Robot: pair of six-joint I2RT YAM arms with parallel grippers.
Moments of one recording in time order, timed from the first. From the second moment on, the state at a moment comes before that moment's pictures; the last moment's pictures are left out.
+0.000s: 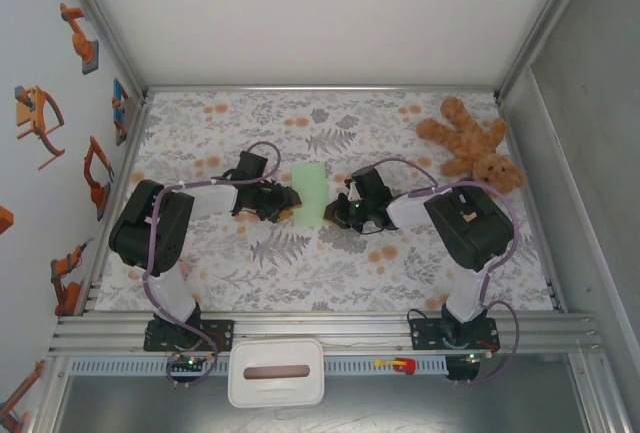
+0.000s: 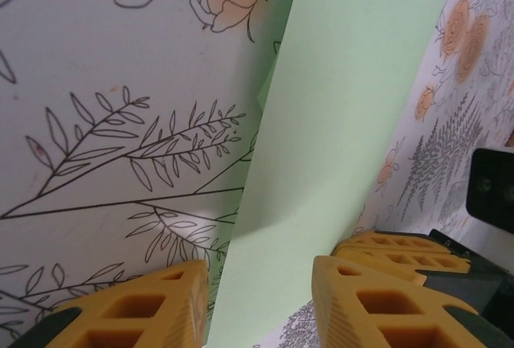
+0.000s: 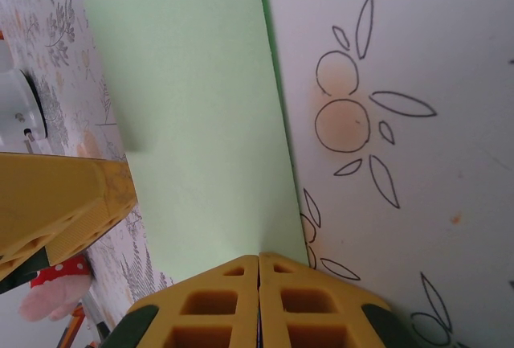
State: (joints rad) left arm -0.48 1.79 0.90 -0.16 0.53 -0.89; right arm 0.60 1.86 0.81 0.20 -0.54 0.98
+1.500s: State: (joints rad) left arm -0.44 1.92 1.04 -0.19 0.62 -0.85; right arm 0.59 1.72 0.86 0.01 -0.36 0.77
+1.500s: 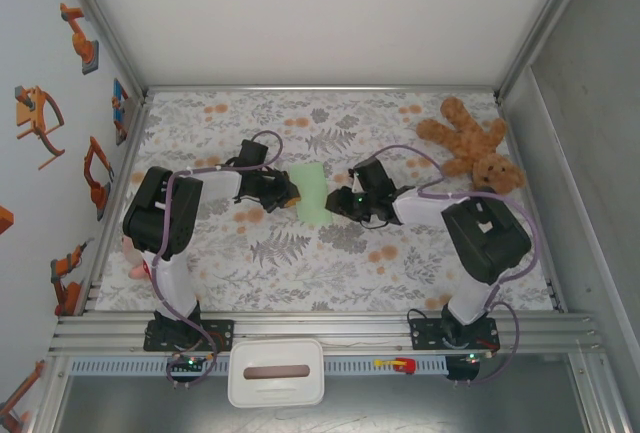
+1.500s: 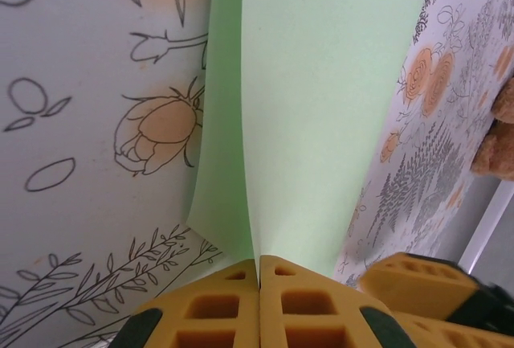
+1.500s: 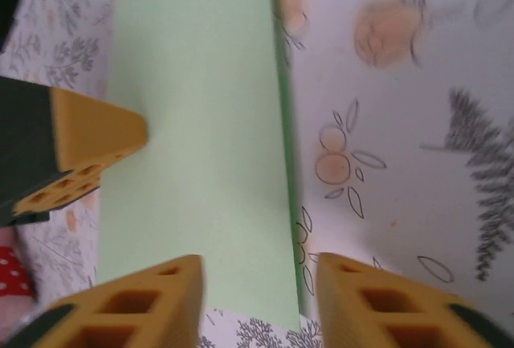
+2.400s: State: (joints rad) left arm -0.44 1.92 1.11 -0.30 0.62 -0.96; right arm 0.91 1.75 0.91 0.04 0.01 -0.04
